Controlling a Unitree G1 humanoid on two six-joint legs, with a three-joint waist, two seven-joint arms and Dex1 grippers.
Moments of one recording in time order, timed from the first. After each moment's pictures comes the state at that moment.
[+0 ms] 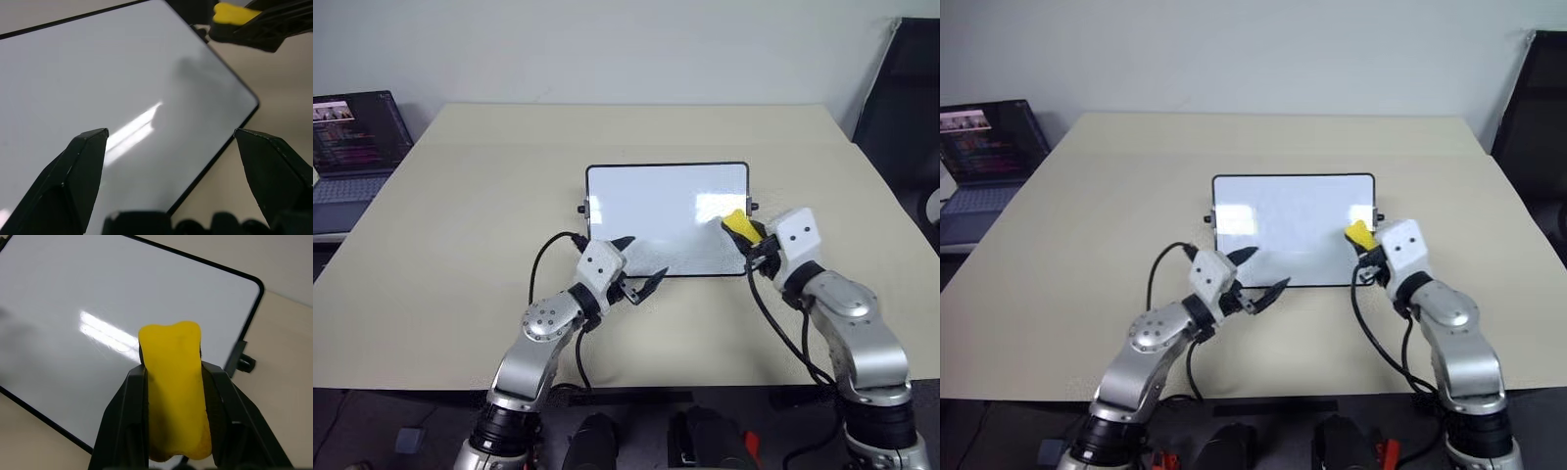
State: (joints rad) left arm -0.21 0.29 -0.17 -0.26 -0.16 0.28 -0.61; right arm -0.22 -0.37 -0.08 -0.55 0.06 0.73 0.43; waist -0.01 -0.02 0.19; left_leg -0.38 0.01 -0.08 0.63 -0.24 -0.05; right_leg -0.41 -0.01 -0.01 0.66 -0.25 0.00
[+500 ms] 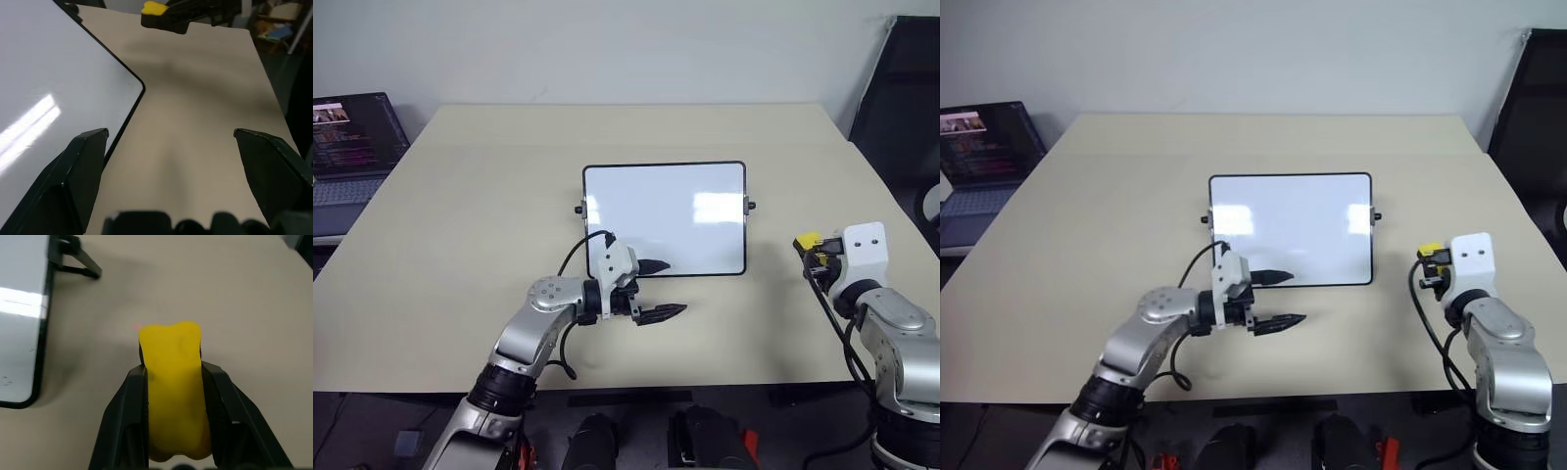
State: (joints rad) left arm -0.40 0.39 -0.24 -0.02 -0.29 0.29 -1.02; right arm -0.17 -0.38 -0.32 -0.50 0.10 0.97 0.29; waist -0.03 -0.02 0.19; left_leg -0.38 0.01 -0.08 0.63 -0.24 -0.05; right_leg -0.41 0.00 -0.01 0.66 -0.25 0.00
